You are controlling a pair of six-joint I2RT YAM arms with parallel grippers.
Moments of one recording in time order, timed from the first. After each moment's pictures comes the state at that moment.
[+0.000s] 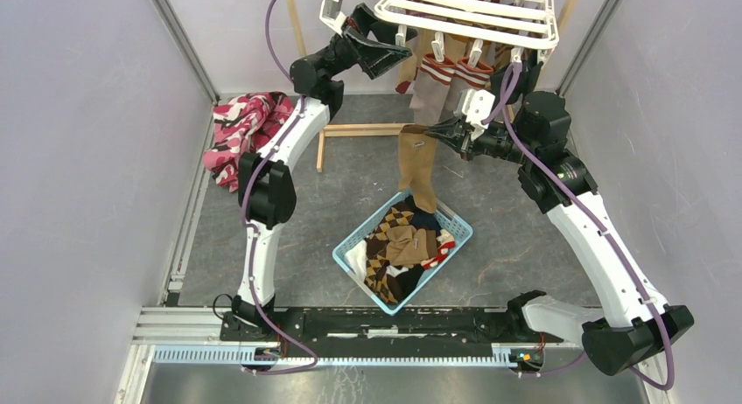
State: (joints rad) left arm -0.39 2.27 2.18 1.23 0.89 -1.24; right arm 0.37 1.14 1.33 -0.29 -0.77 -0.48
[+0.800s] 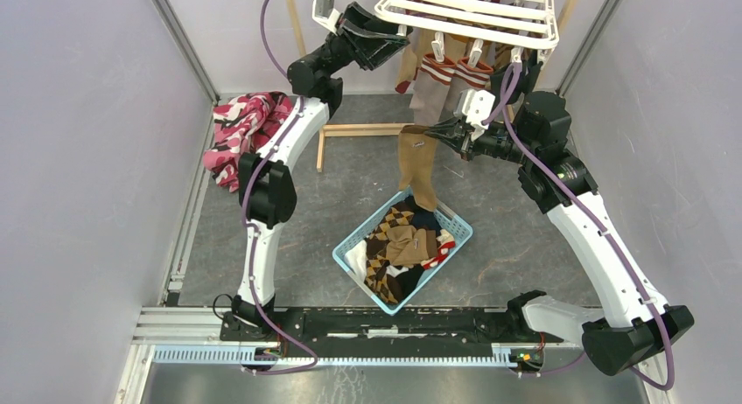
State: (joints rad) left arm -0.39 2.27 2.22 1.27 0.84 -1.25; right arm 0.37 1.14 1.33 -0.29 -0.77 -0.48
